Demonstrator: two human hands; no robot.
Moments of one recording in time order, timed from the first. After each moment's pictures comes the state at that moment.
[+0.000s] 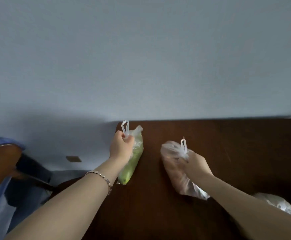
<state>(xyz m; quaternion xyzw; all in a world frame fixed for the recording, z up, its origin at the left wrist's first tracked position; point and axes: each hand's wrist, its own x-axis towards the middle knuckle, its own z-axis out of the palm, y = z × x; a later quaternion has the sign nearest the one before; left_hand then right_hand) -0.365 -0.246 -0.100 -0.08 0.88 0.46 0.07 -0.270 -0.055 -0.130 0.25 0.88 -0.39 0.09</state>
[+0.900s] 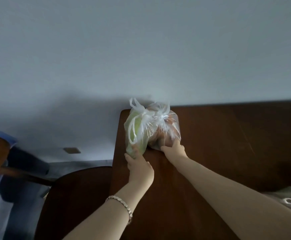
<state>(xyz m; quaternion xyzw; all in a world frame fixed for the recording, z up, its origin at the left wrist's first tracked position) -0.342 -0.248 -0.206 -0.08 0.92 0.30 0.24 -0.351 -0.132 -0.195 0.38 0.77 -0.49 0.16</state>
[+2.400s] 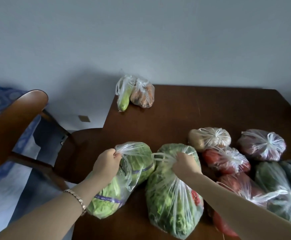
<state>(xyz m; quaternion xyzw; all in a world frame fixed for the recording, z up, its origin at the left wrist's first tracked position) -0.047 -0.305 -0.104 -0.04 0.95 0.29 0.09 0.000 -0.074 -0.108 0.20 0.91 -0.31 0.18</state>
